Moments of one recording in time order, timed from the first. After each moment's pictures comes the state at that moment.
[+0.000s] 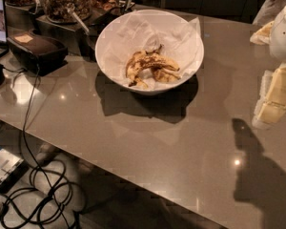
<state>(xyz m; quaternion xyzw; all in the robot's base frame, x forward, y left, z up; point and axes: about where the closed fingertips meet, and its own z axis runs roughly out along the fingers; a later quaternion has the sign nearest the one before) 0.438 -0.216 0.978 -0.60 0.78 -0.04 0.16</state>
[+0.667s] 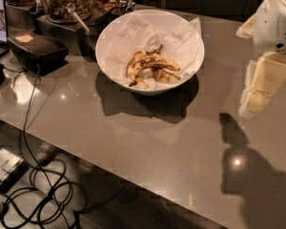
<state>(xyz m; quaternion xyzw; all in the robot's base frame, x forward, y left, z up) 0.454 -0.195 0.984 -0.62 0.77 -0.03 0.15</state>
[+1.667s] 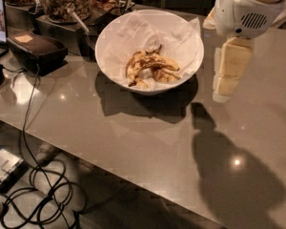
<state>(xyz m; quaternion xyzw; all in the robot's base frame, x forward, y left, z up) 0.490 -0.148 0.986 -0.67 0.73 -0.03 0.14</state>
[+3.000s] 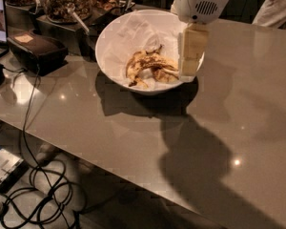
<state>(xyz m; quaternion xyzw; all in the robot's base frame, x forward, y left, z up) 0.549 -0.093 0.991 -0.70 0.69 -0.05 0.16</state>
